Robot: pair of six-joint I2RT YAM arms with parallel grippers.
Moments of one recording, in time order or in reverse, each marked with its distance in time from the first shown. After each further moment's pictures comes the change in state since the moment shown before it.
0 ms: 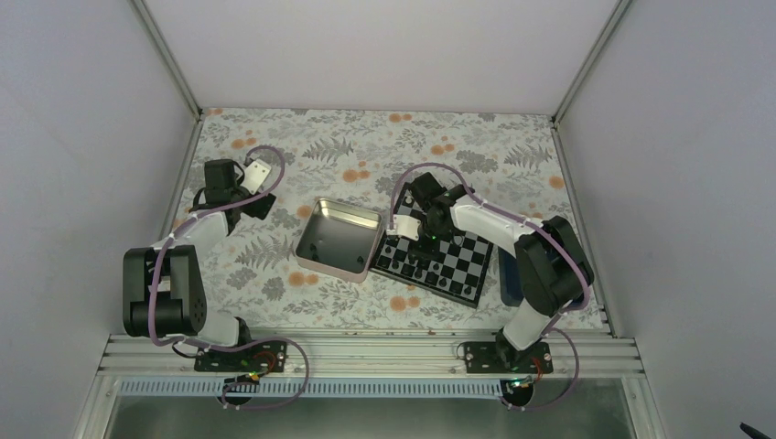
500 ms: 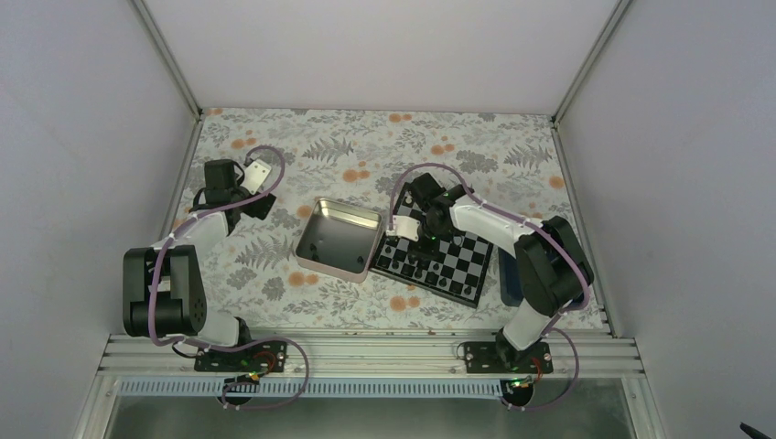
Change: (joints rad) left arm 0.000 0.000 -0.001 0.000 0.003 0.000; right arm 0.003 0.000 0.002 -0.006 0.000 0.000
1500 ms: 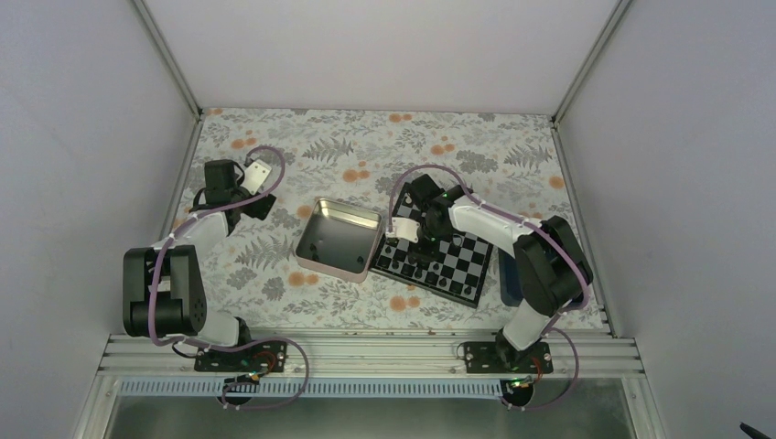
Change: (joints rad) left arm 0.000 0.000 -0.002 0.000 0.000 0.004; right arm 0.011 0.002 0.000 -0.020 0.003 0.000
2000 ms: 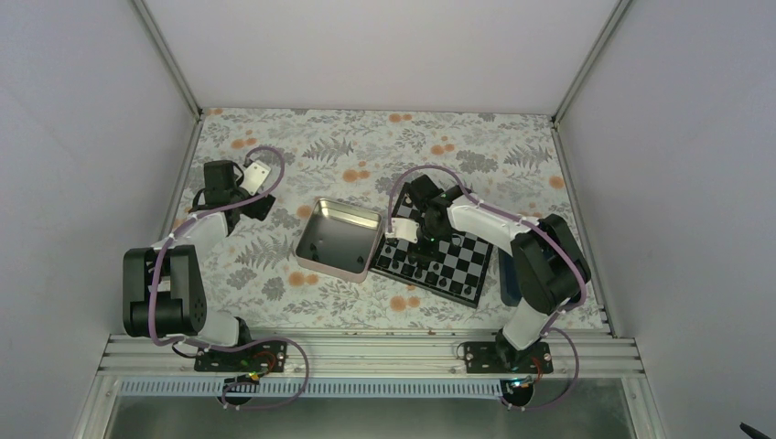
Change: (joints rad) left arm 0.005 0.000 -0.004 0.000 0.001 0.002; right arm 0.000 0.016 0.000 0.010 0.003 0.000
